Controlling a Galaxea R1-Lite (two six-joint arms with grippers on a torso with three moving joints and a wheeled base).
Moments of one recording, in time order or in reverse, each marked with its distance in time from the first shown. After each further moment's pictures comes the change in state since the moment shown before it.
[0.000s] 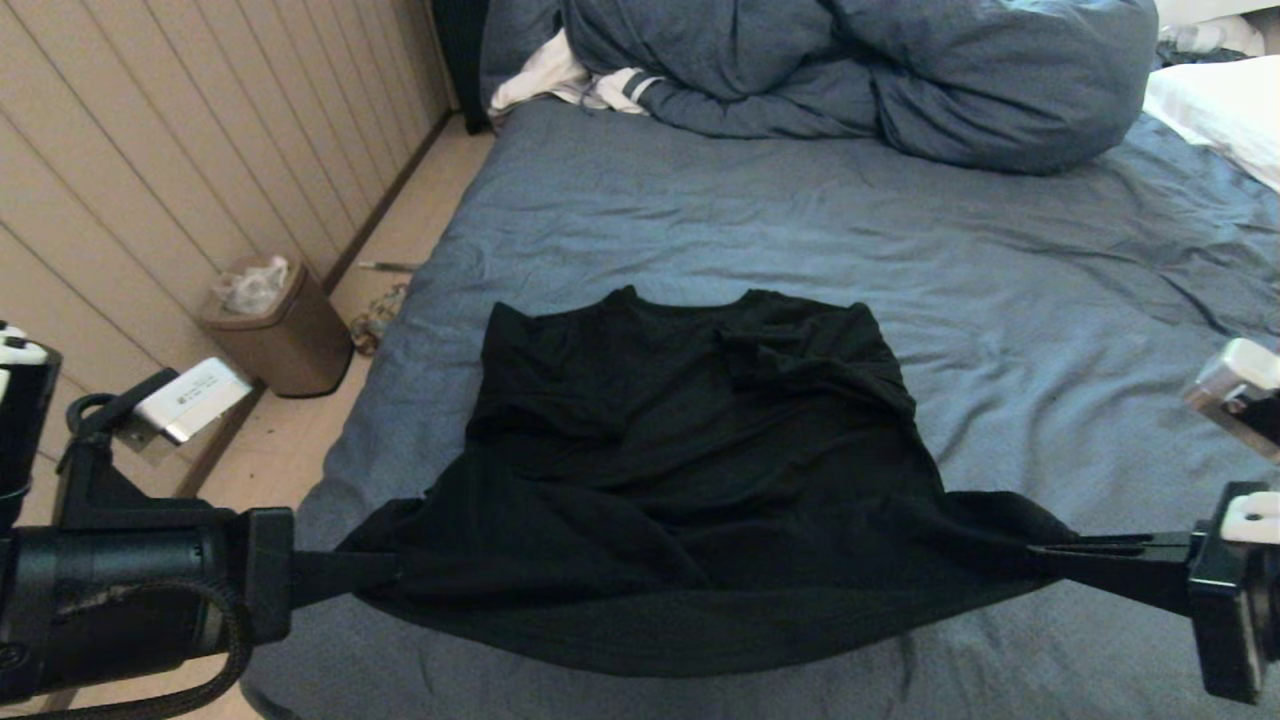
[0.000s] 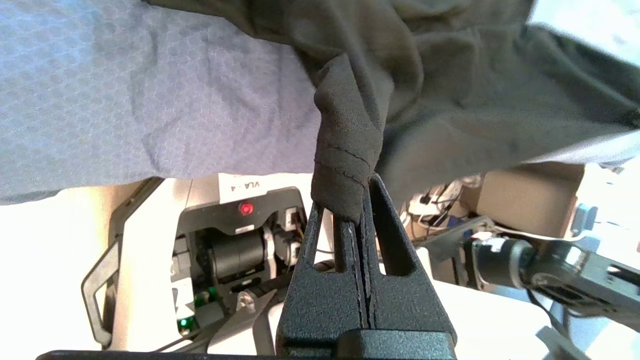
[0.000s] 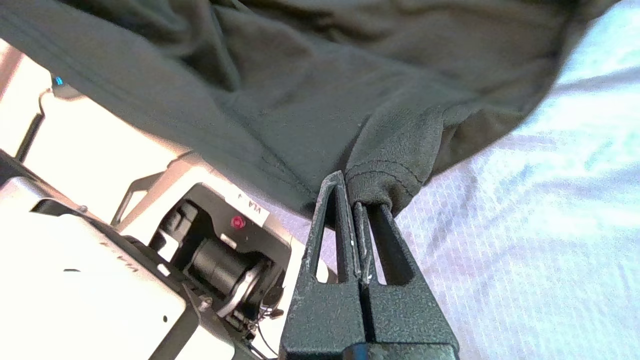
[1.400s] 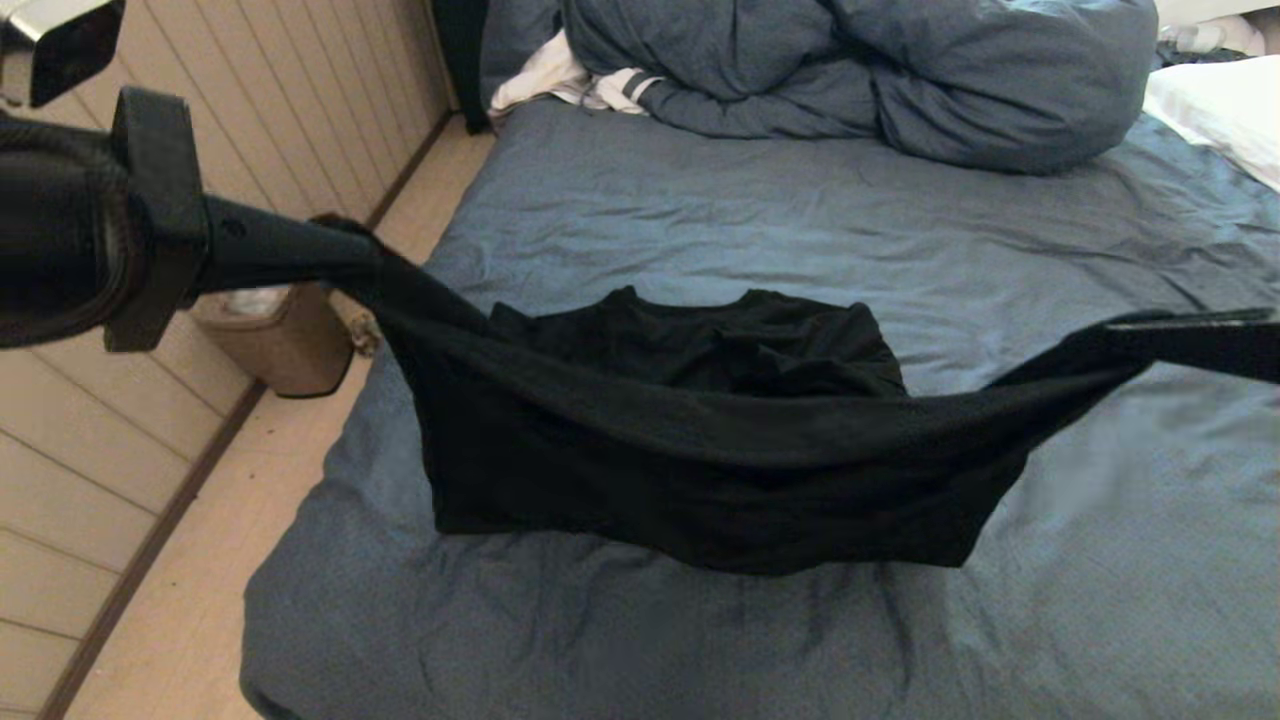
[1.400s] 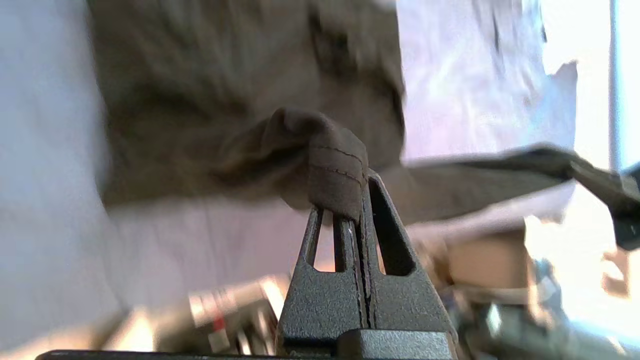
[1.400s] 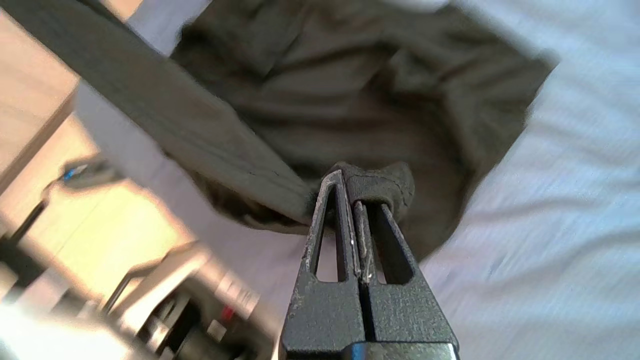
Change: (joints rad) left arm 0.075 0.152 -0.631 0.184 0.010 0.102; right arm -0.021 0.075 -0.419 0.063 0.002 0.013
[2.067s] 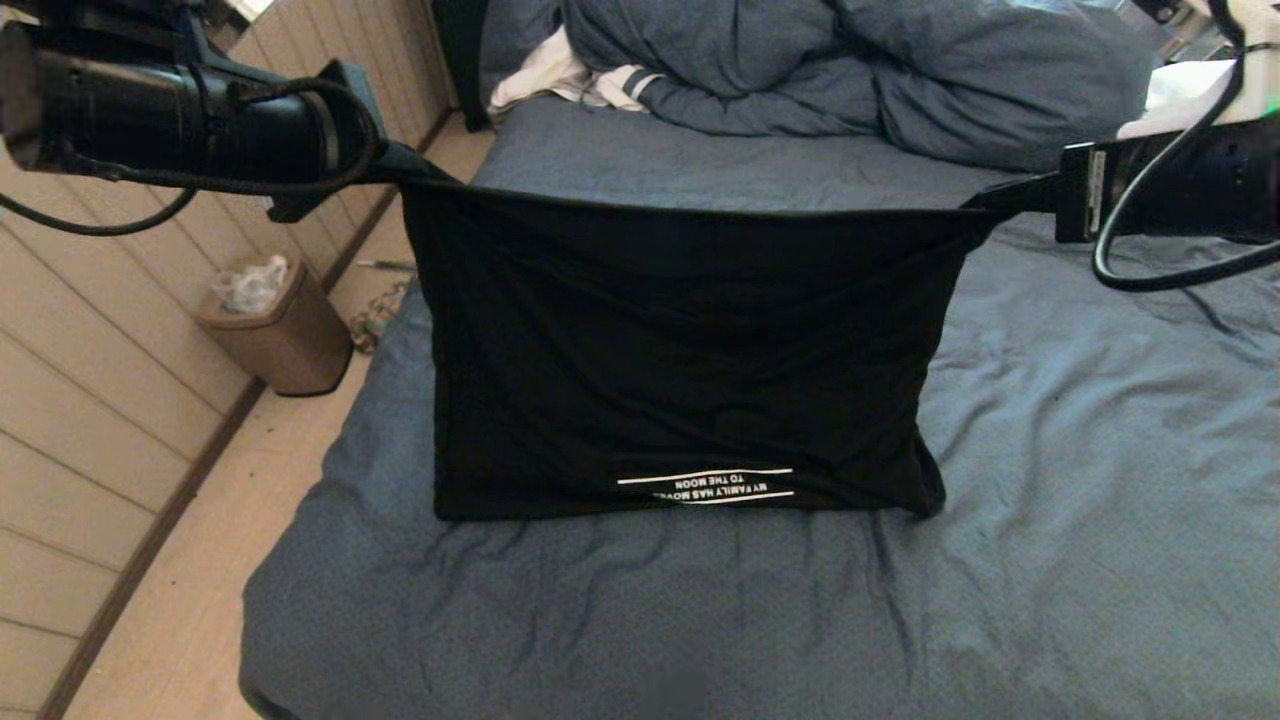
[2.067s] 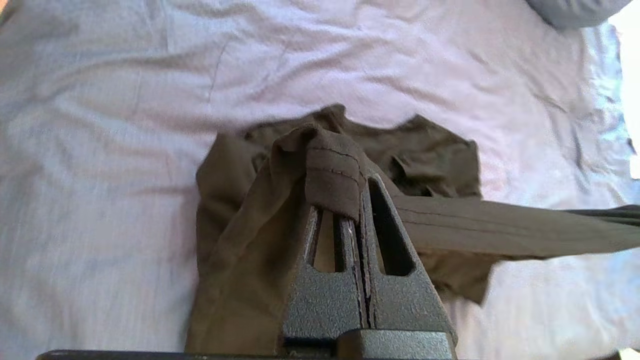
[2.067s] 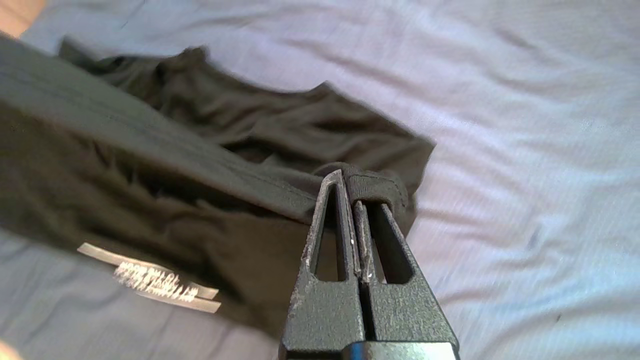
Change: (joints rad) left arm 0.198 0.407 -0.372 -0.077 -0.011 0.082; right arm -0.173 0.394 -0.310 -0.155 -0.043 -0.006
